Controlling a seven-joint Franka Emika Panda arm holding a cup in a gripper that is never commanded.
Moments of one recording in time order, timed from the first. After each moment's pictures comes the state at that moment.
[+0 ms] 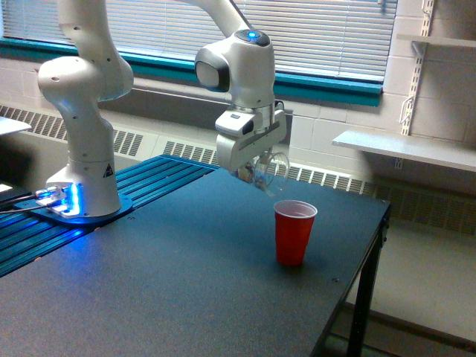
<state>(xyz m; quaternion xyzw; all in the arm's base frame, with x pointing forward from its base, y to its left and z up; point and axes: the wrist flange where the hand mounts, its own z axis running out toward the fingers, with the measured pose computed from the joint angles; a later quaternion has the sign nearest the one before) 0.446 0.008 0.298 -0.87 0.48 0.05 0.11</state>
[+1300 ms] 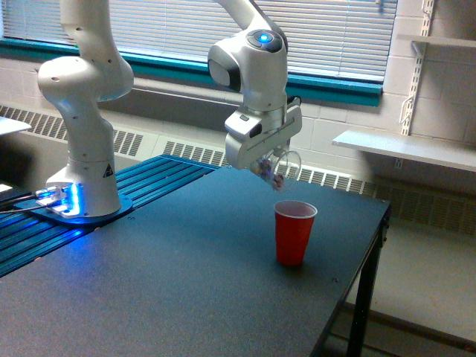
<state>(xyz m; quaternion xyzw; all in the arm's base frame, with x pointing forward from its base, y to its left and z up) 0.467 0.015 0.303 -0.82 0.54 0.13 0.15</state>
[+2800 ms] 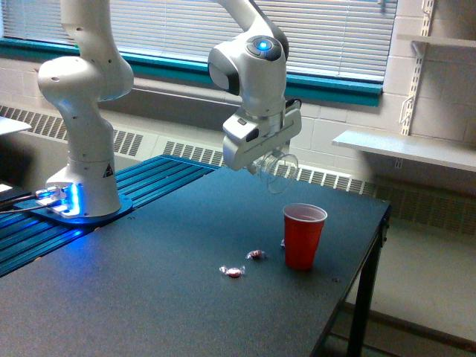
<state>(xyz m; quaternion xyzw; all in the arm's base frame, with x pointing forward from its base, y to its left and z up) 0.463 0.021 0.297 -0.80 0.55 0.16 0.16</state>
